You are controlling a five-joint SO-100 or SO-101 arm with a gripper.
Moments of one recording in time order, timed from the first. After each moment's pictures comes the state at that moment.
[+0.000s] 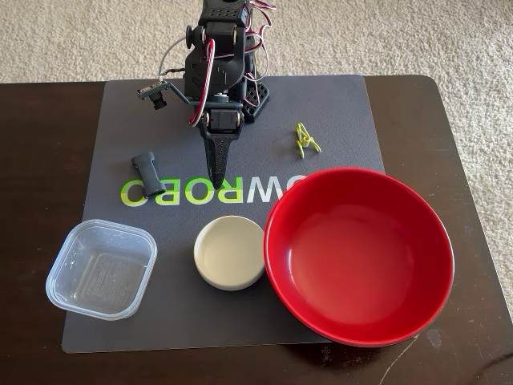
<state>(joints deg) 6.6 188.3 173.3 59.9 16.9</state>
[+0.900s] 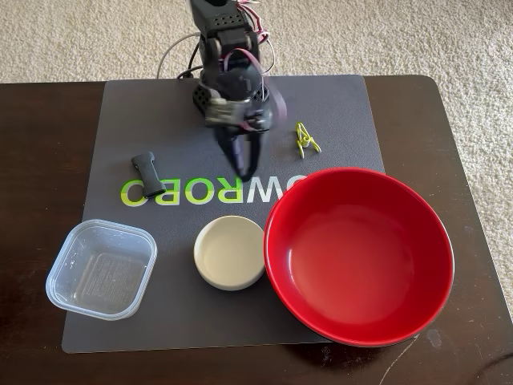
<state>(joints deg) -2.3 188.4 176.6 60.1 55.4</state>
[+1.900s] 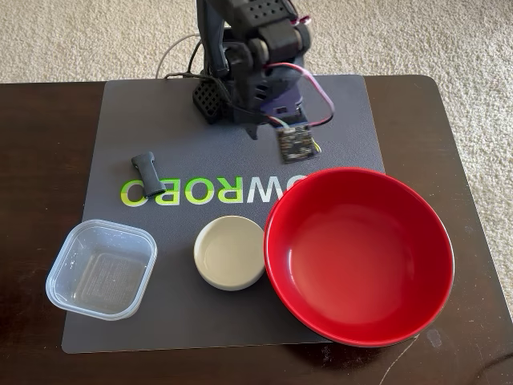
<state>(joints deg) -24.8 121.0 126.4 92.3 79.5</state>
